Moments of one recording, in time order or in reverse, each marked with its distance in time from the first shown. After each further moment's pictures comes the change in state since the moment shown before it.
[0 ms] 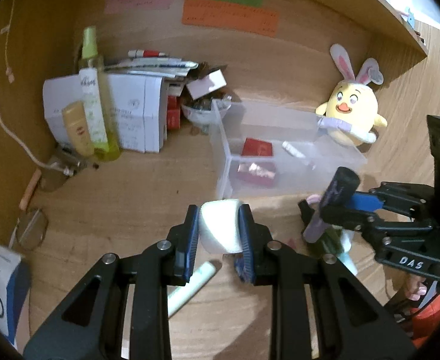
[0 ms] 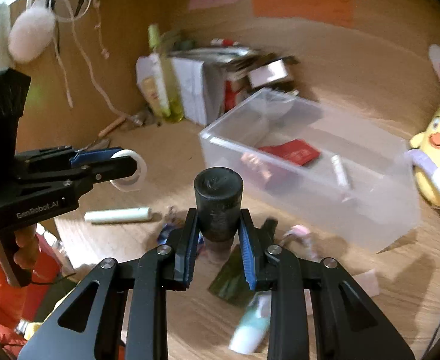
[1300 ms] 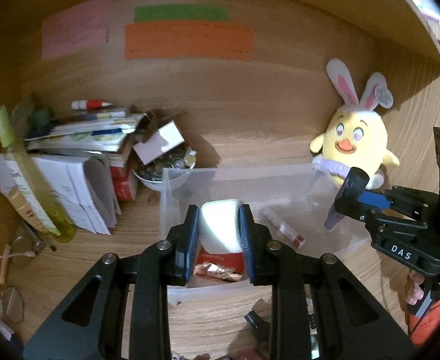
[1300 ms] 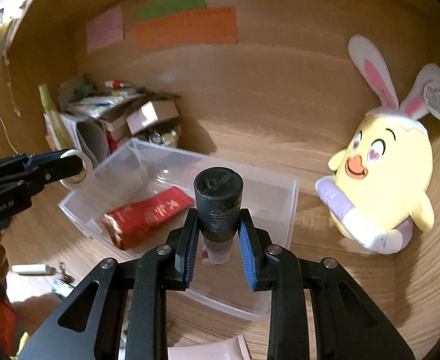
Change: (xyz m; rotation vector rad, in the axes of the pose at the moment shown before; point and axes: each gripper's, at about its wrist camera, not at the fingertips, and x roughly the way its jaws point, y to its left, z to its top) left arm 0.079 -0.060 0.099 0.060 -0.047 -0.008; right arm 0.003 -0.127 0.043 0.103 -0.040 -0.260
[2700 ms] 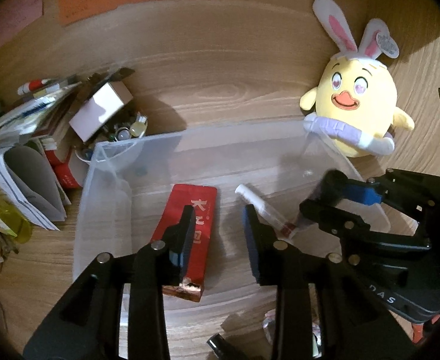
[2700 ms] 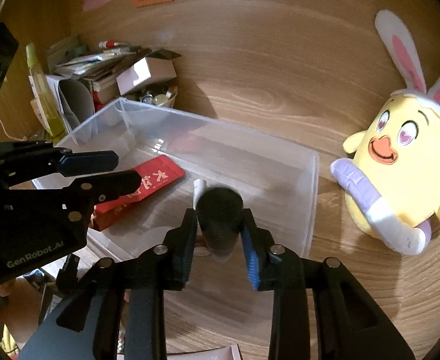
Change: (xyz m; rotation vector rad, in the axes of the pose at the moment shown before) left arm 0.069 -0.043 -0.007 0.071 0.149 -0.021; right arm 0.037 0.003 -0.005 -0.060 0.083 -0.008
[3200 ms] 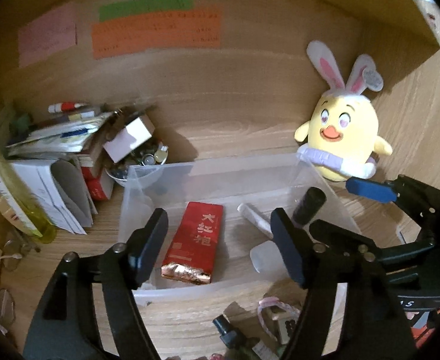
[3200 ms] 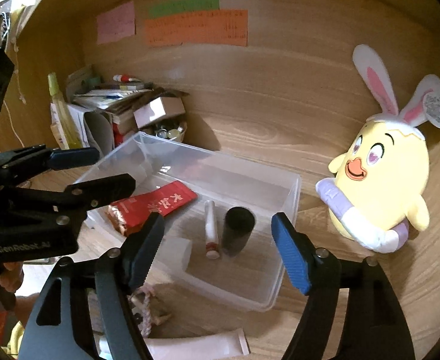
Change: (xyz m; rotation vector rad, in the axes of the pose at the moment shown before) left arm -0.062 0.005 -0.003 -0.028 -0.134 0.015; right arm -0.056 0.007 -0.002 0.022 -0.113 0.020
